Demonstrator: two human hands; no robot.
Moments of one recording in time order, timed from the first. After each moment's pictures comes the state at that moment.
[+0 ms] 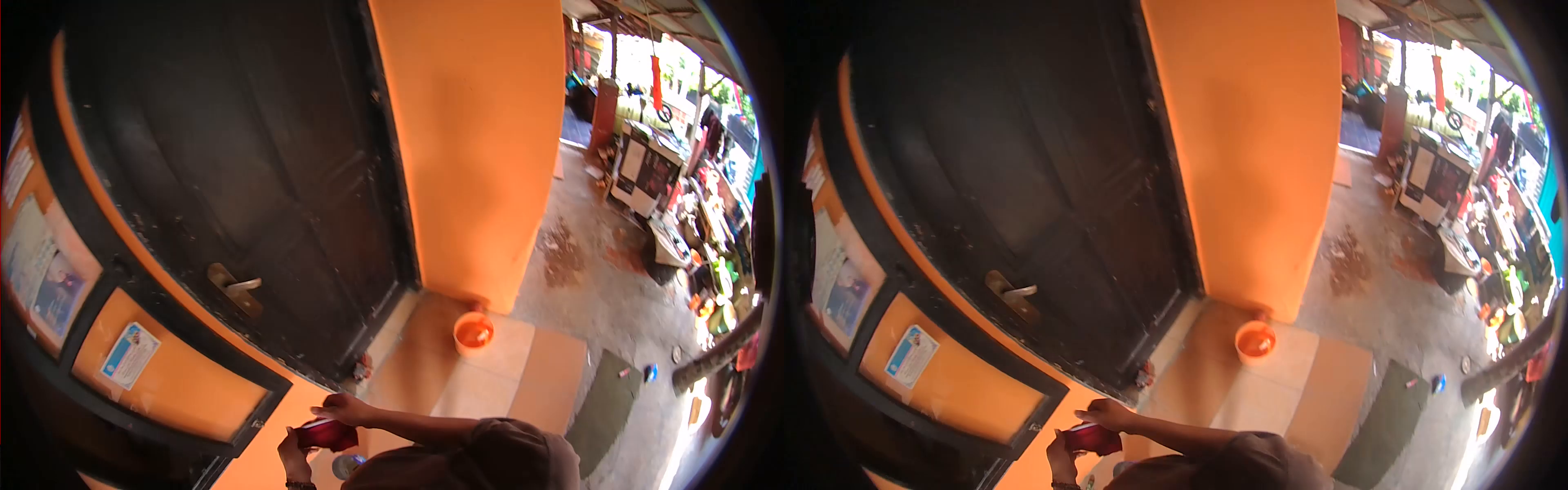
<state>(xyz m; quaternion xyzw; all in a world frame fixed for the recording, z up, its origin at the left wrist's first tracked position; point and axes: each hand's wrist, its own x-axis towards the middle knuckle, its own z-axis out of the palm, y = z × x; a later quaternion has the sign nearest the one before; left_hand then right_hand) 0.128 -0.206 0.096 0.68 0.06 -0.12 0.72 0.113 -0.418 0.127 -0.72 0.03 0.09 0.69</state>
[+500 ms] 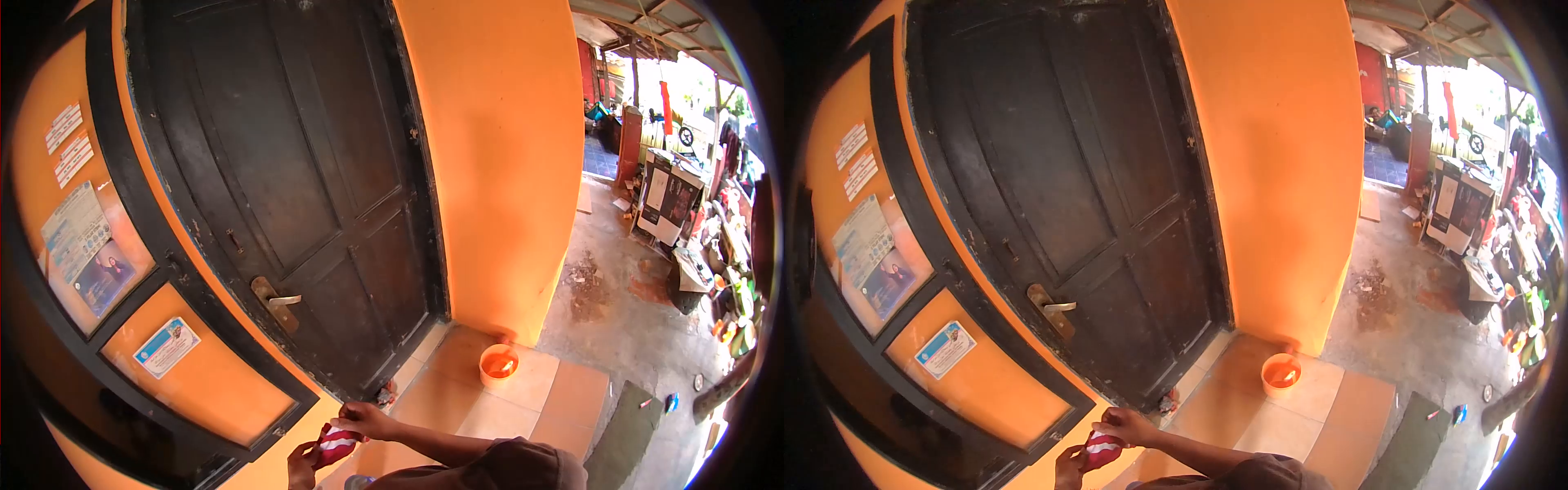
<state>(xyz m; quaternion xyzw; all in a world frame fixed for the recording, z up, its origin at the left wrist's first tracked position) 0.124 -0.156 0.098 0.72 -0.07 -0.20 0.66 0.092 -0.411 0.170 -0.66 -0.07 0.04 0.75</state>
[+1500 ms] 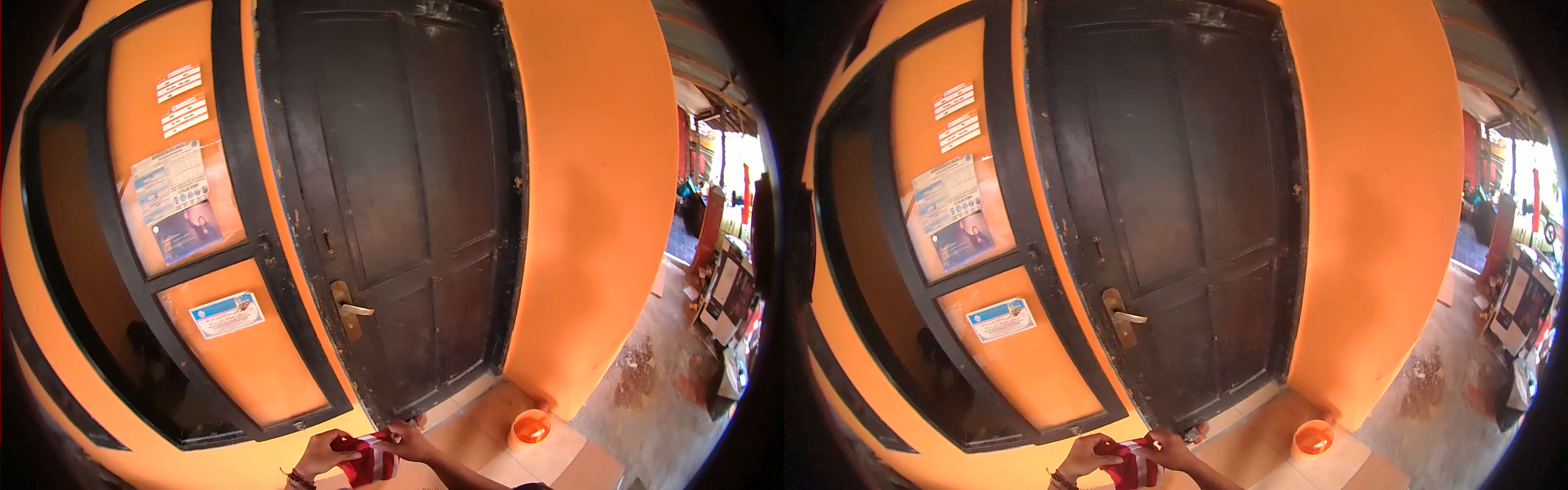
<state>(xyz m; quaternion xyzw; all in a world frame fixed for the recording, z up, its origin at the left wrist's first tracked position) 0.114 -0.212 0.202 0.82 -0.19 -0.09 0.54 0.106 -0.433 0.137 -0.81 -0.18 -0.06 0.55</state>
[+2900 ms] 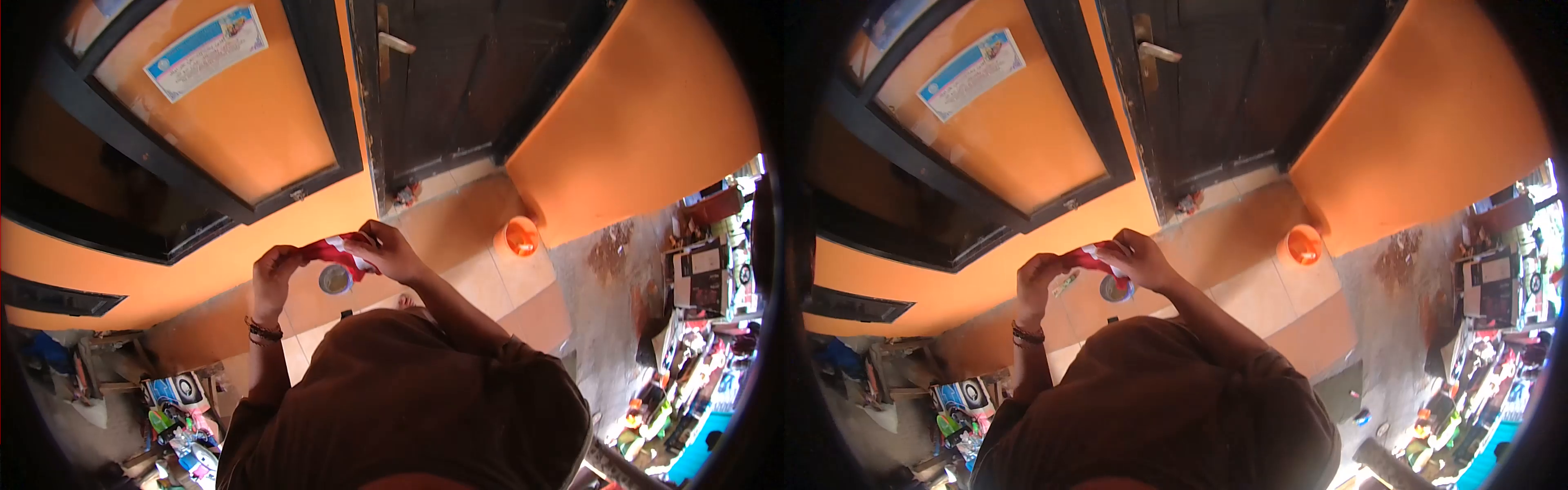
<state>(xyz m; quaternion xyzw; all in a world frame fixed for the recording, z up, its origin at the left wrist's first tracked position) 0.090 -0.089 0.148 0.73 -0.03 -0.02 0.68 0.098 -0.323 0.169 -0.64 -0.06 0.13 0.76</state>
